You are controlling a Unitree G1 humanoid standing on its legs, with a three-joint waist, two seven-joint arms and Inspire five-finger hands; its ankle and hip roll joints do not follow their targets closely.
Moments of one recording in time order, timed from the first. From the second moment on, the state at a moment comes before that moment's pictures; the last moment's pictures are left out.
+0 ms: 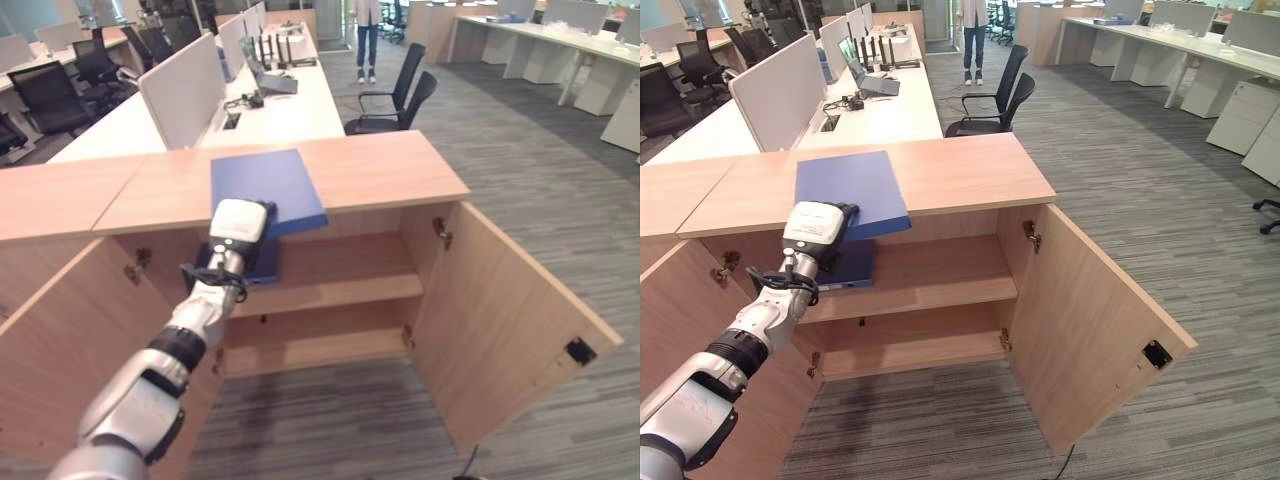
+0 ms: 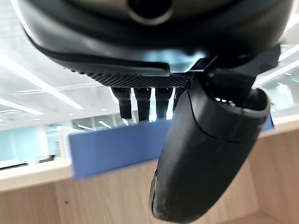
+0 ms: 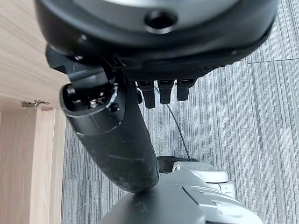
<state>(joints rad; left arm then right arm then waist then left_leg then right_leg) -0.78 0.60 -0.60 0.78 0.79 0.15 0.35 -0.05 -0.22 0.30 1.33 0.20 0.03 -0.06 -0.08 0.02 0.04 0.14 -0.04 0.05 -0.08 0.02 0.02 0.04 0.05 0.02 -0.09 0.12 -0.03</state>
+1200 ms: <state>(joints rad) 0.34 0.50 -0.27 -0.17 -0.38 -0.07 -0.03 0.16 -0.47 0.30 0.31 0.12 0.02 -0.02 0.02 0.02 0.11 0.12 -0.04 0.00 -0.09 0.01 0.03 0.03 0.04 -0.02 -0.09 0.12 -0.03</state>
